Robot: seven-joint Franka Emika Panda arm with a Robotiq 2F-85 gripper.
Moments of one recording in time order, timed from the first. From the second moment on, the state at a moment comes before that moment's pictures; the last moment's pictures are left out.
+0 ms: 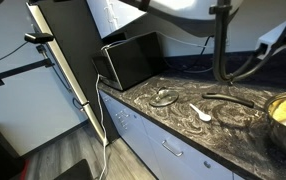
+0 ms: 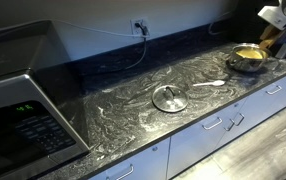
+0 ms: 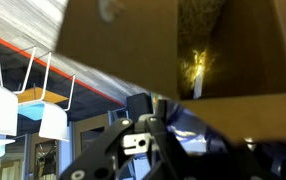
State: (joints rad) arm -0.12 0.45 -0.39 -1.63 -0.82 2.13 1.97
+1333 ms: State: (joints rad) arm -0.11 0.40 -0.31 -1.70 -1.03 2.06 2.23
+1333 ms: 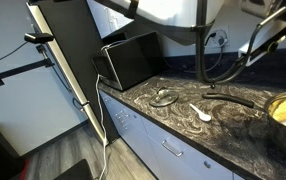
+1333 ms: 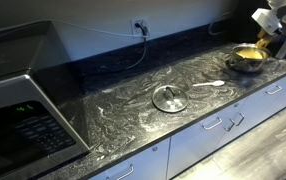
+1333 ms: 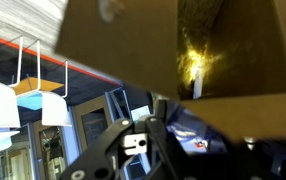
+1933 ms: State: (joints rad) arm -0.11 0.40 -0.27 -1.70 -1.10 2.00 2.25
